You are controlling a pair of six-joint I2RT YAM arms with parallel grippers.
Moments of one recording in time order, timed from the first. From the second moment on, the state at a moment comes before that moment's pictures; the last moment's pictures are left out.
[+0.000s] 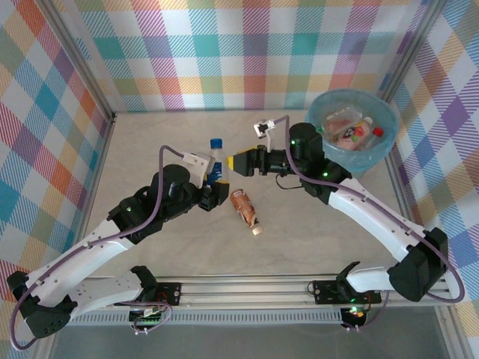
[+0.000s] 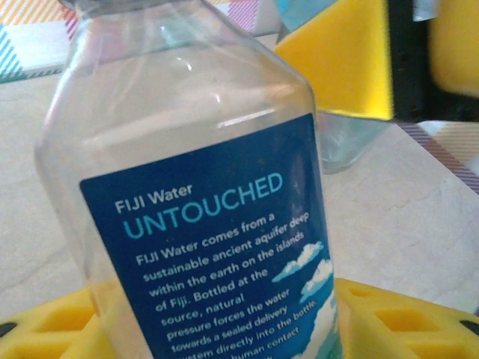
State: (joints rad) left arm -0.84 0.96 1.04 -0.53 -0.12 -0.28; right arm 0.68 1.33 1.20 -0.08 -0.64 0.59
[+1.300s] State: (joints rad) left arm -0.84 0.84 1.05 -0.47 -0.12 -0.18; right arm 0.31 1.12 1.47 -0.50 -0.16 0.33
